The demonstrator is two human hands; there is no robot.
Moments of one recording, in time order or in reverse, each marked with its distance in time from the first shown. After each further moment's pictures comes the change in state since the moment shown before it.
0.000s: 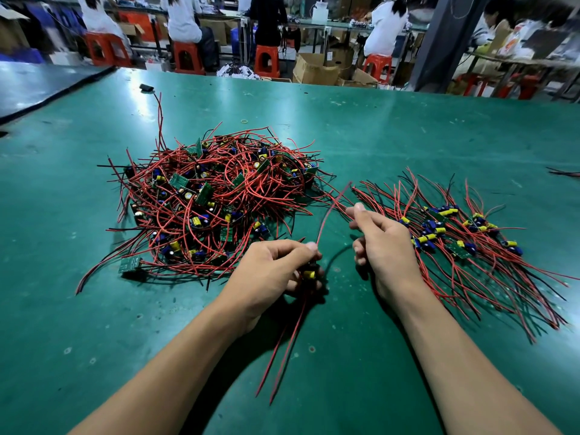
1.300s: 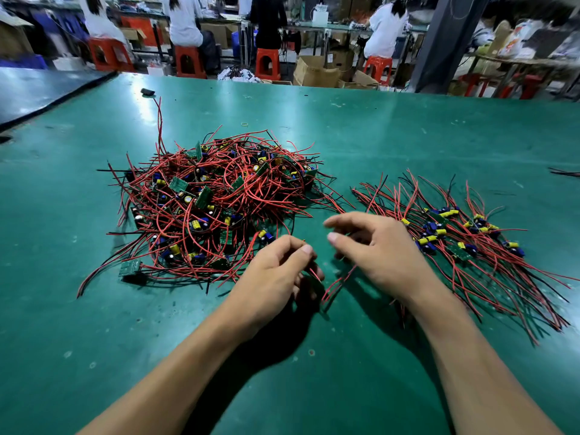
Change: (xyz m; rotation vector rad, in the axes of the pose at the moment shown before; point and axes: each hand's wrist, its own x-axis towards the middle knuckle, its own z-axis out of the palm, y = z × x) left_hand -0.004 -0.002 0.005 0.099 -0.029 0.107; right_hand -0.024 -0.039 -0.010 -0.550 -0.319 -0.283
